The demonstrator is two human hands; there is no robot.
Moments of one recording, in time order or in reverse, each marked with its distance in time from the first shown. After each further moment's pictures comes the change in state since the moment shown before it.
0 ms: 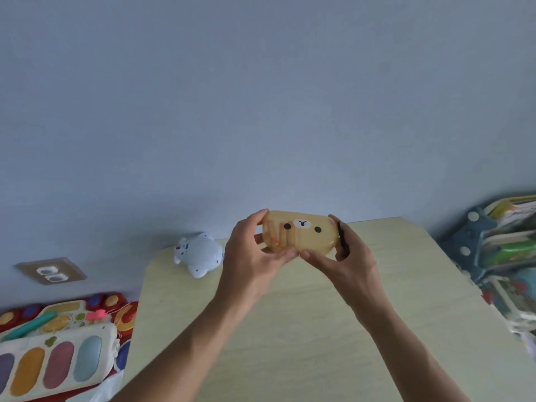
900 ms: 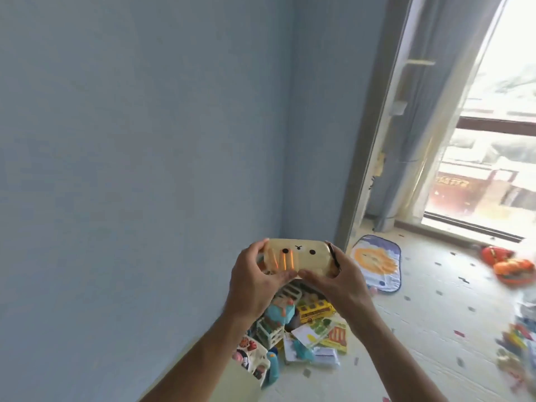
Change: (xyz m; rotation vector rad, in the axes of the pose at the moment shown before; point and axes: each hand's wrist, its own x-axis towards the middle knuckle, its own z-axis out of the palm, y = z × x) left_hand -0.214 0.702 0.105 -0.020 -0.664 0.498; right_hand -0.252 -0.463 -0.566 -0.021 0.751 0.150
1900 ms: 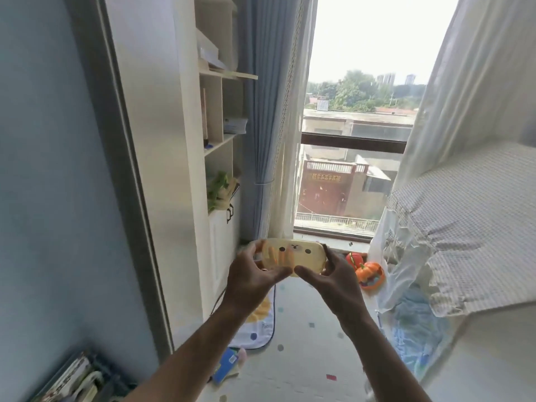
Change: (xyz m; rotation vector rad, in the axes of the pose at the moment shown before) left_hand 0.321 0.245 0.661 -0.239 -0.441 0.145; right_hand 0.389 0.228 -0.557 -0.098 0.428 -0.030
